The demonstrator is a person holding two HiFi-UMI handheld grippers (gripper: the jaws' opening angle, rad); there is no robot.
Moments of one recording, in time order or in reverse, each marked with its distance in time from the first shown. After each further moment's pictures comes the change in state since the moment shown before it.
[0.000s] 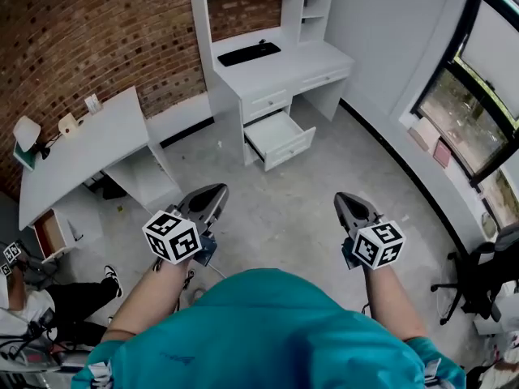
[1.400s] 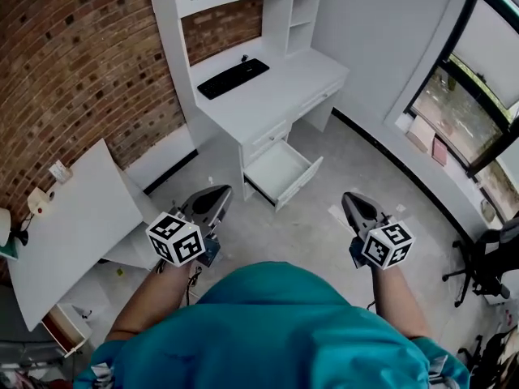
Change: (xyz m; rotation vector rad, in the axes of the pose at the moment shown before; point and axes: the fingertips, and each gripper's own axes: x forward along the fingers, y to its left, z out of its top) left arm 0.162 0.293 0.112 0.015 0.053 -0.222; right arm 0.283 -0.057 0.089 0.038 -0.050 -0.168
